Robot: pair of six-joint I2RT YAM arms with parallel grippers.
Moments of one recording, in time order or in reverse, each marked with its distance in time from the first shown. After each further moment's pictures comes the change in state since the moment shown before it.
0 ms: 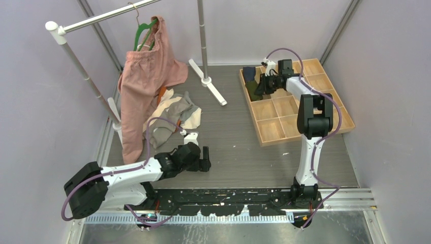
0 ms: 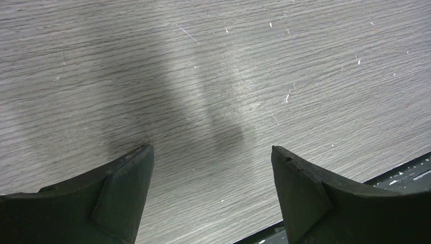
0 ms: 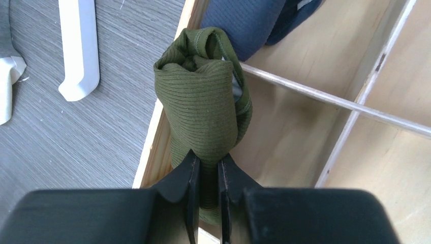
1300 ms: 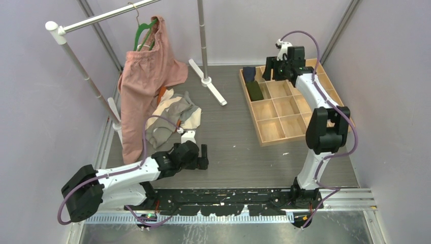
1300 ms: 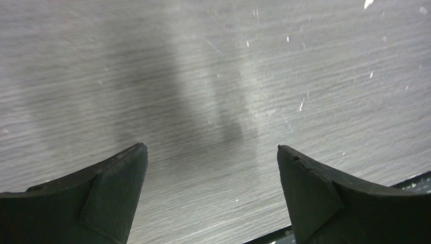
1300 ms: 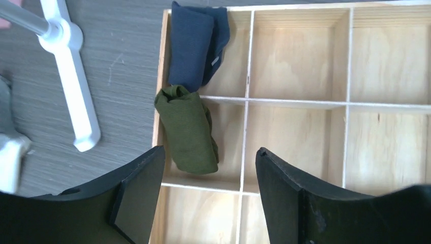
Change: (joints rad) left arm 0.015 -0.034 0.014 -0.061 -0.042 0.018; right arm 0.007 -0.241 0.018 -0.045 0.326 0.099
